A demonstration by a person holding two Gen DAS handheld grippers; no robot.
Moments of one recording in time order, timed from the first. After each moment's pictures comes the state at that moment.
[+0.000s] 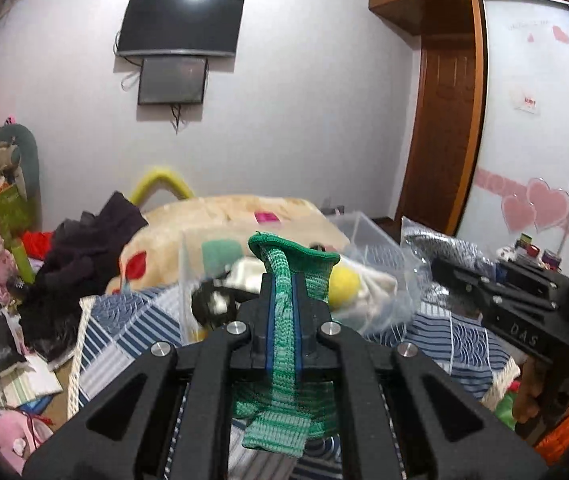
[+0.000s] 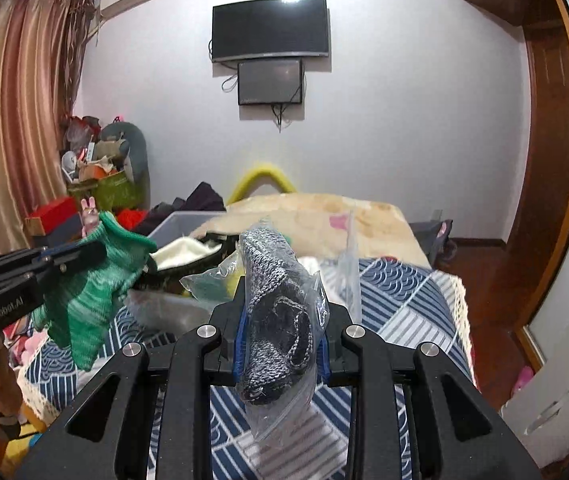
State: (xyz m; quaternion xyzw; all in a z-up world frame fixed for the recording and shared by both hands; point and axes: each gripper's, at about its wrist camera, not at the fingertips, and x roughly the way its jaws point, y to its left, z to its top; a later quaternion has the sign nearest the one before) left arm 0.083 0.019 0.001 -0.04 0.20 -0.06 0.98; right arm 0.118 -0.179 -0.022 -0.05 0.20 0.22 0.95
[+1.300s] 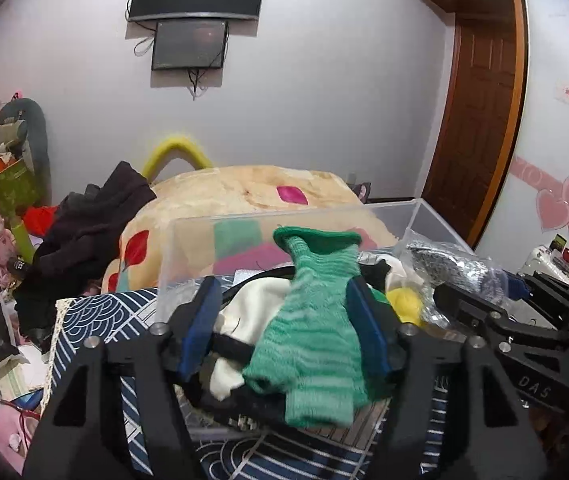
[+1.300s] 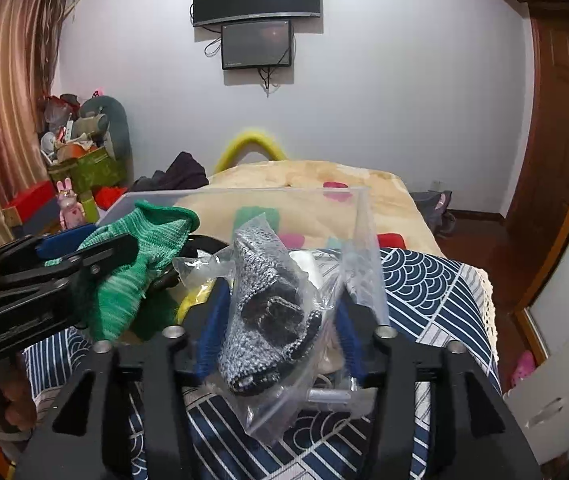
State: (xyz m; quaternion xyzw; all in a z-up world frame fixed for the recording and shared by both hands) left arm 0.180 0.027 -0.037 -0.05 0.26 -0.02 0.96; right arm 0.177 -0.156 -0.045 -0.05 0.27 0.20 0.94
